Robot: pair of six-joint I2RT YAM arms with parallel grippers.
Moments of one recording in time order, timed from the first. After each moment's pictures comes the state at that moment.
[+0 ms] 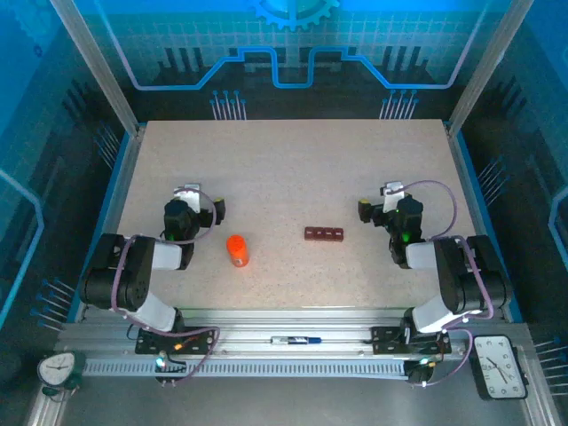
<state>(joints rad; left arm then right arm) -0.02 1.56 0.37 0.82 0.02 -0.07 0.07 1.53 0.39 0.77 -0.04 -0.07</state>
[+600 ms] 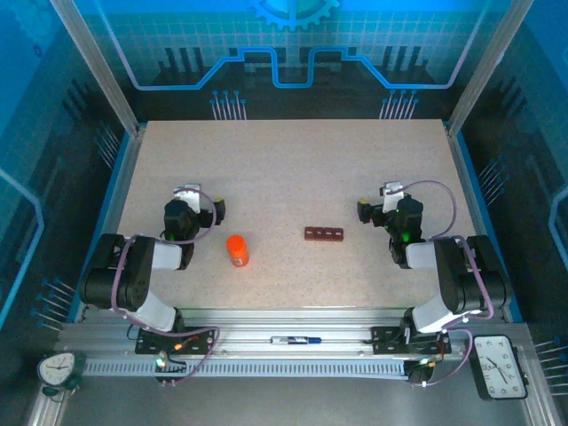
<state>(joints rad) -0.02 1.56 0.37 0.81 0.02 -0.07 0.06 1.53 0.39 0.77 -0.06 -0.07</state>
